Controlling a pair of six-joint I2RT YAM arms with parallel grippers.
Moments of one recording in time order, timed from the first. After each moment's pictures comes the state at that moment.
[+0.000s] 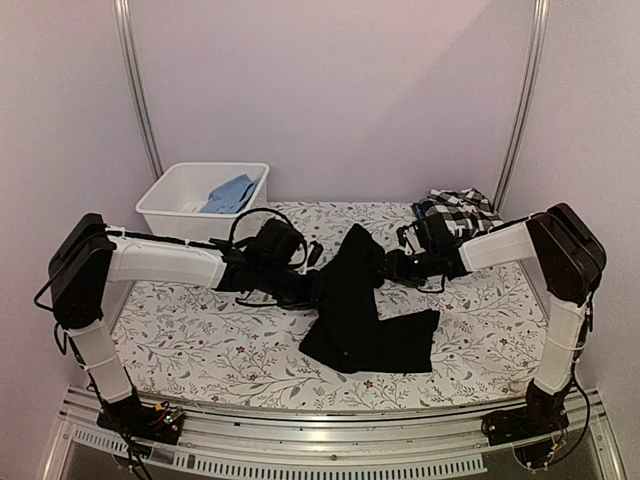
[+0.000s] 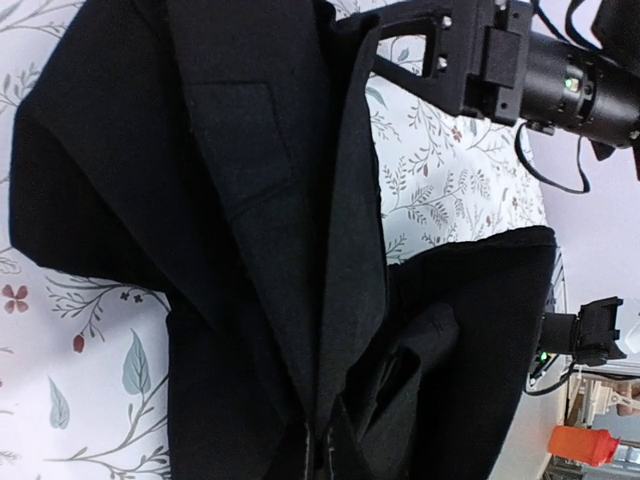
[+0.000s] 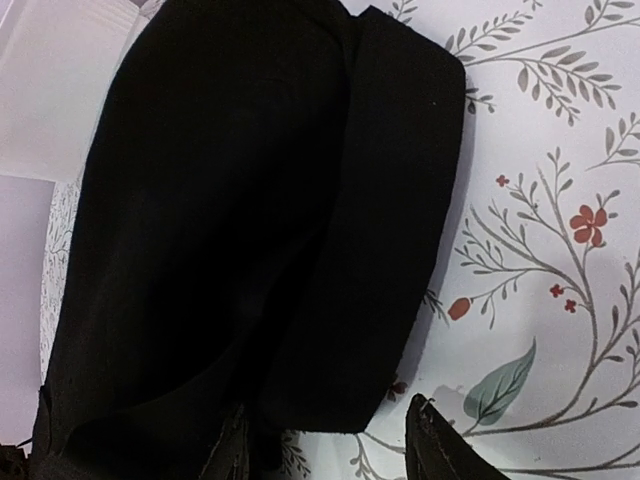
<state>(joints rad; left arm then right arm) -0.86 1.79 1.13 -0.13 0.28 -0.71 0.51 1.92 1.07 0.08 -0.28 0.60</state>
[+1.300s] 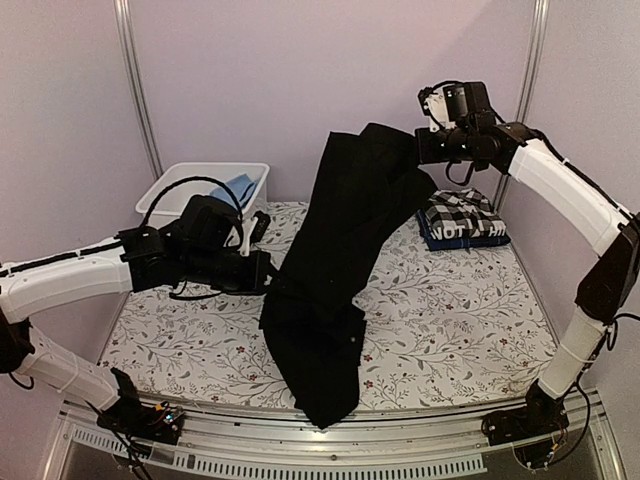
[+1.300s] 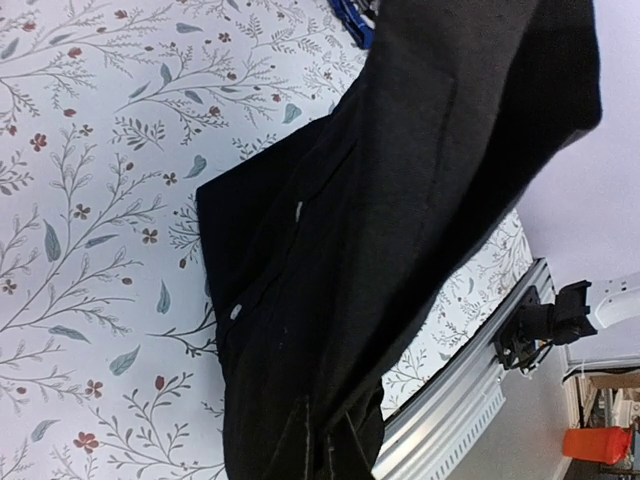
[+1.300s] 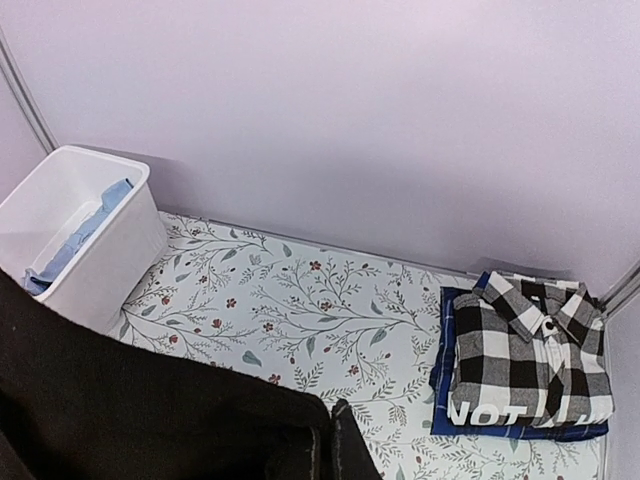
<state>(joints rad) -0.88 1.27 1.01 -0.42 0.11 -0.67 0.51 1.71 1.81 -0.56 0.17 0.15</state>
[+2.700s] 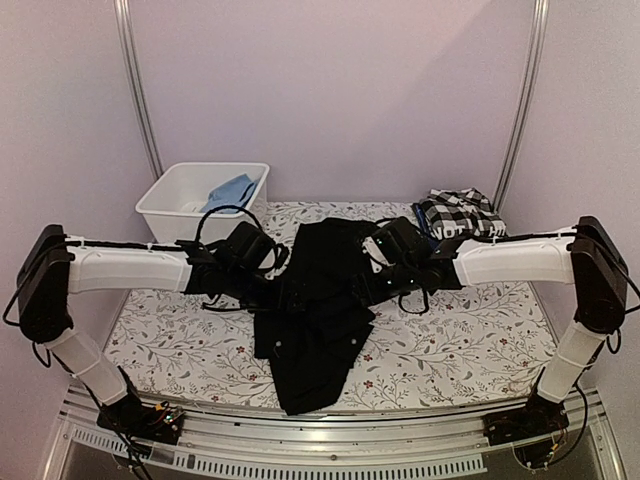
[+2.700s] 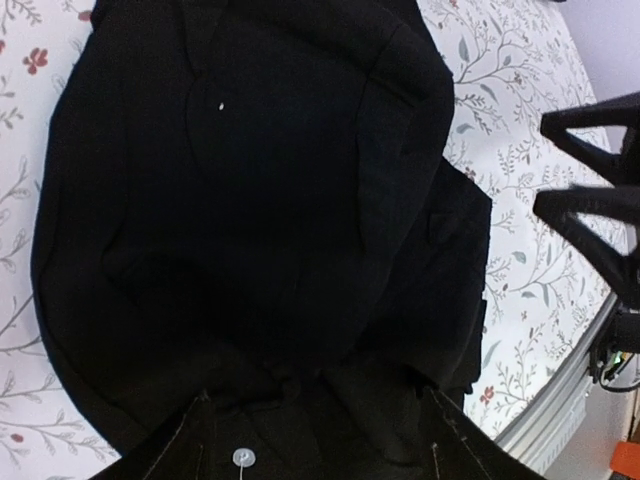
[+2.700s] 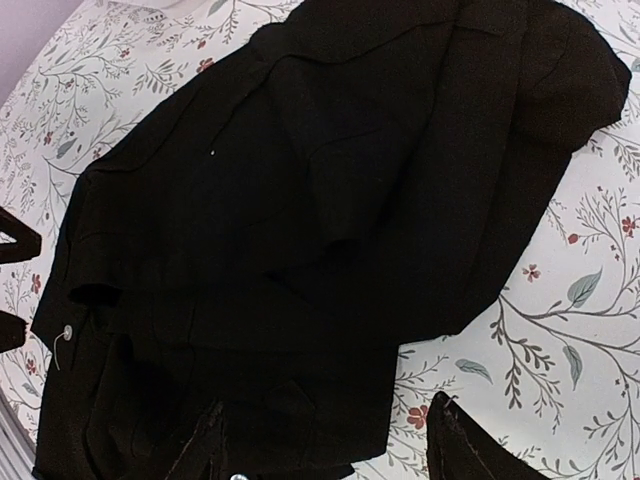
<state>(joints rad) -0.82 1.57 0.95 -0.31 0.12 -0.62 0.85 1.74 1.14 -0.26 0.04 0.33</state>
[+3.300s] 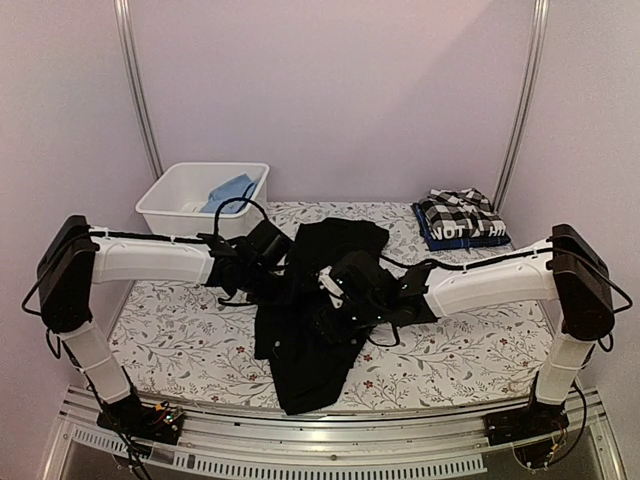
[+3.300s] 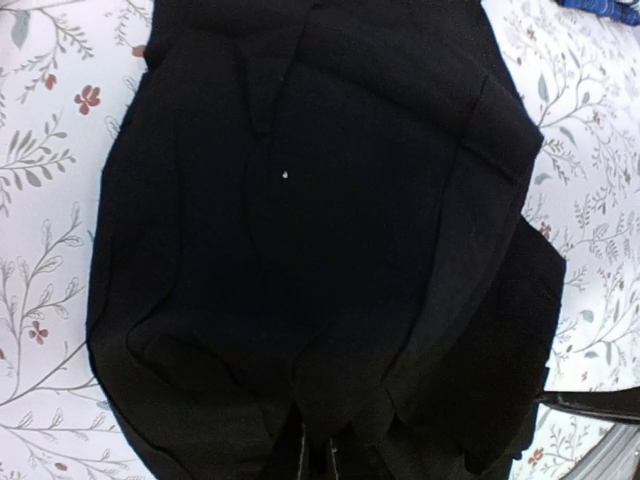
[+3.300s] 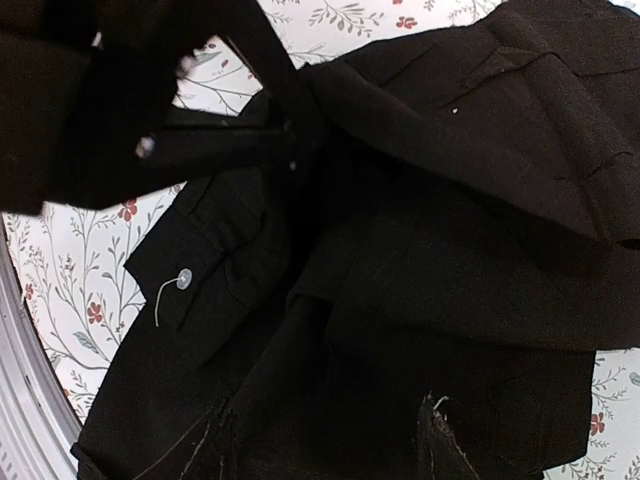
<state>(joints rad) -0.84 1.74 1.12 -0.39 -0.10 -0.62 1.09 1.81 1.16 -0.16 0.09 0.32</state>
